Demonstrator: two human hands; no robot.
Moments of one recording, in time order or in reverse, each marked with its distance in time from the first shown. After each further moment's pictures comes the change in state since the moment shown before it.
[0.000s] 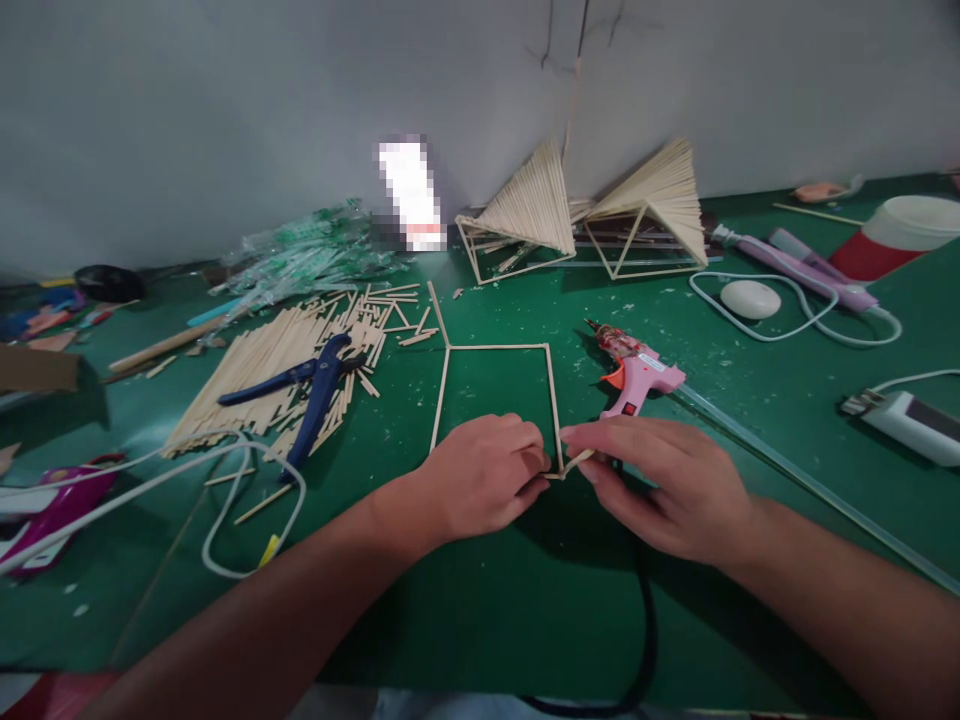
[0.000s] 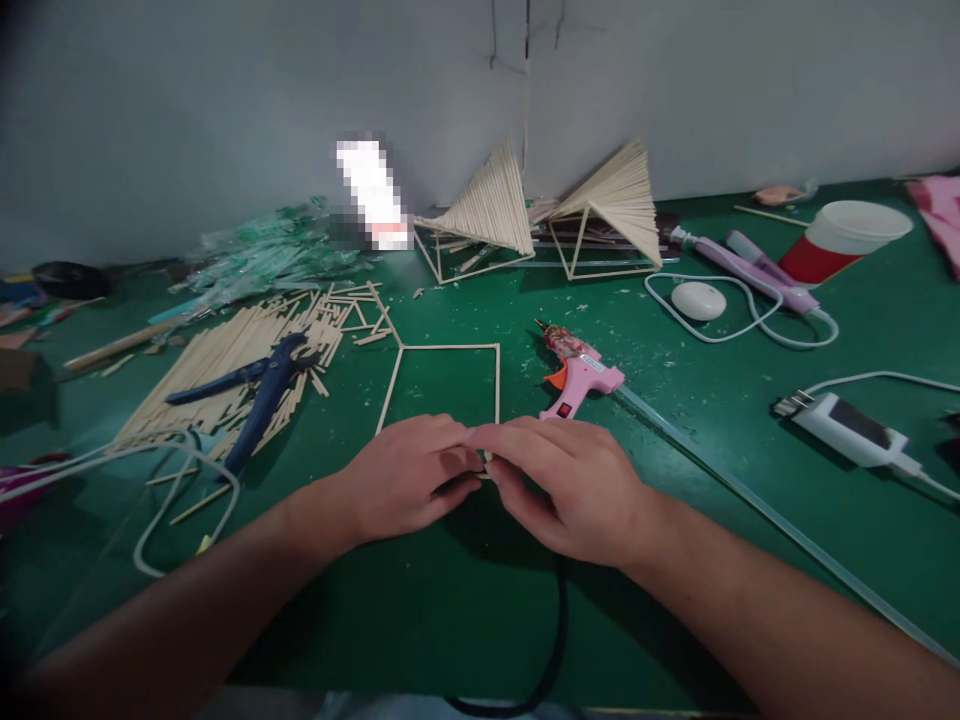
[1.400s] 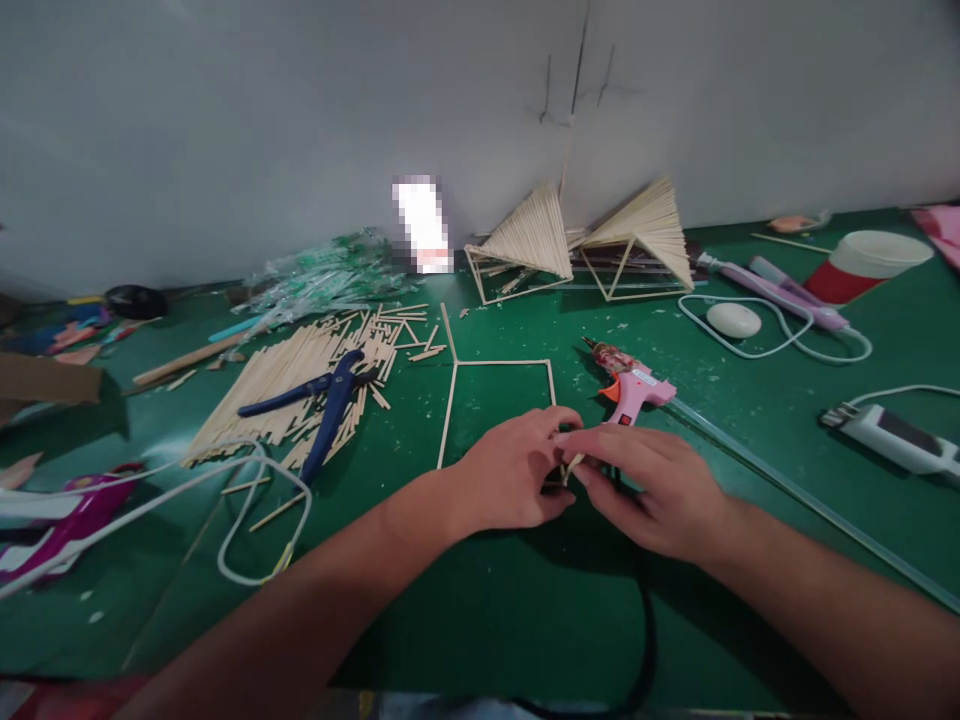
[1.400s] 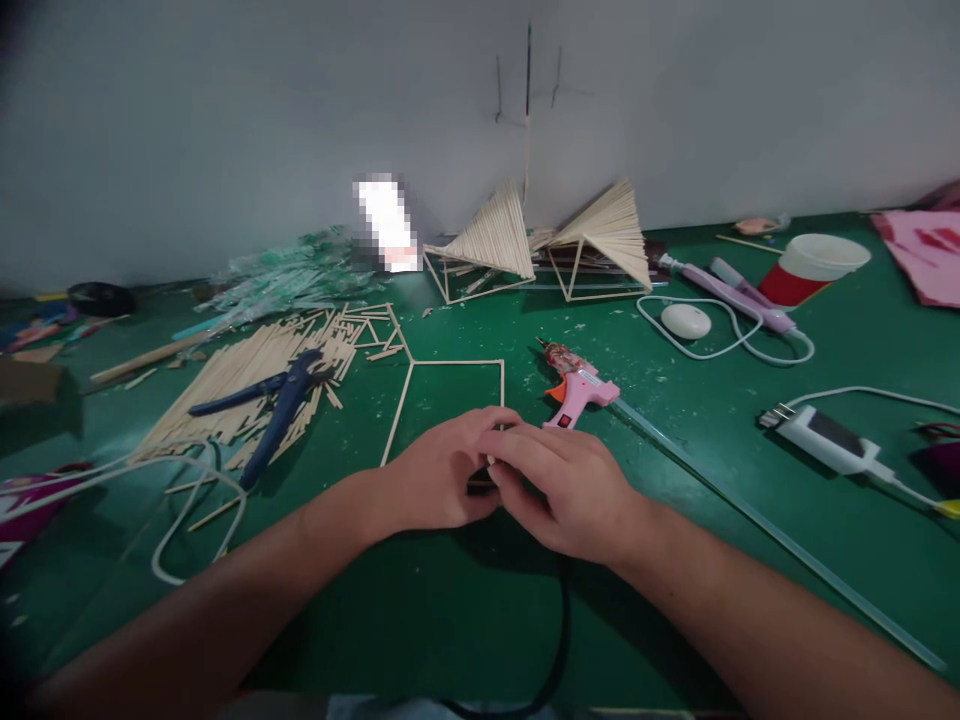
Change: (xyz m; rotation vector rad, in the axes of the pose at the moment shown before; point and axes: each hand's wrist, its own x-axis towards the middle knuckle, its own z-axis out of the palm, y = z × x) left_hand 0.022 0.004 0.006 -0.286 0.143 -0.022; right_hand 0.002 -0.002 0.006 -0.009 0.013 -0.004
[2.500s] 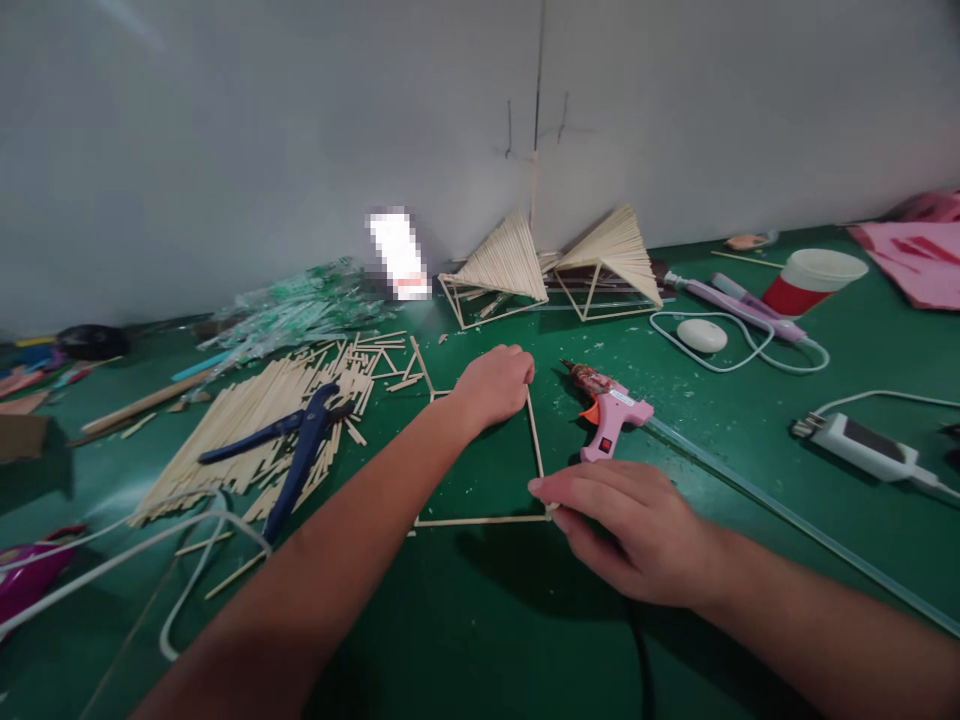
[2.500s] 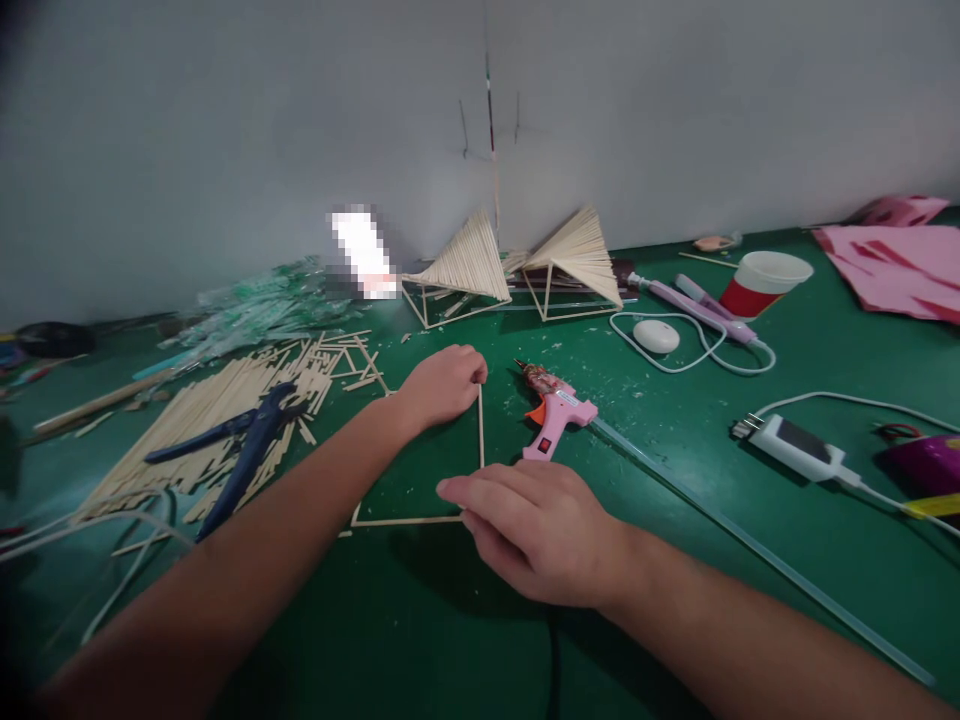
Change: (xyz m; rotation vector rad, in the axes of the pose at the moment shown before) left_hand 0.086 -0.083 -0.023 0.352 0.040 -0.238; right_hand 0.001 -0.001 -0.001 0.009 0.002 -0.053
